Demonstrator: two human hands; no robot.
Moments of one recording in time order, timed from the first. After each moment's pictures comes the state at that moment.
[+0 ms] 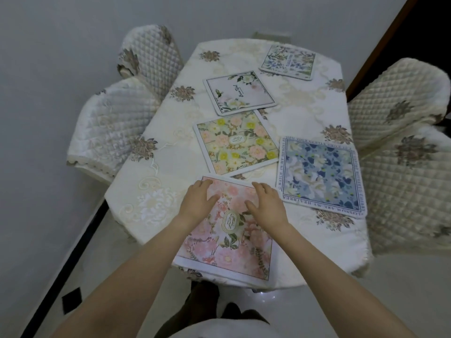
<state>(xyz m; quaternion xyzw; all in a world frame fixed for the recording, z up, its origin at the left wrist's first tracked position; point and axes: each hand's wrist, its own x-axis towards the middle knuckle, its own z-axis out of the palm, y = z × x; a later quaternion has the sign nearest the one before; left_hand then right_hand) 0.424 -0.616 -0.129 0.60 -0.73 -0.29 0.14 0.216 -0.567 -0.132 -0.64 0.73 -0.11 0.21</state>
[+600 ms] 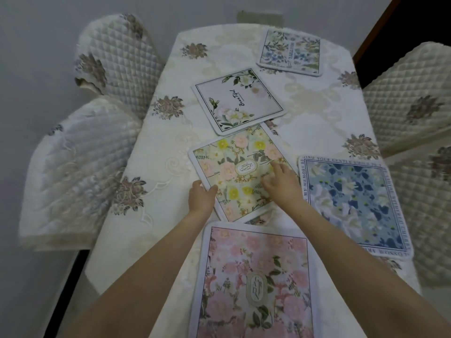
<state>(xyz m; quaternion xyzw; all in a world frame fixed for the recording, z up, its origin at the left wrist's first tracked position) 0.405 -0.819 -0.170 0.70 -0.47 -0.49 0.21 0.187 -0.786 -0.162 -0.54 0.81 -0.11 0.20</state>
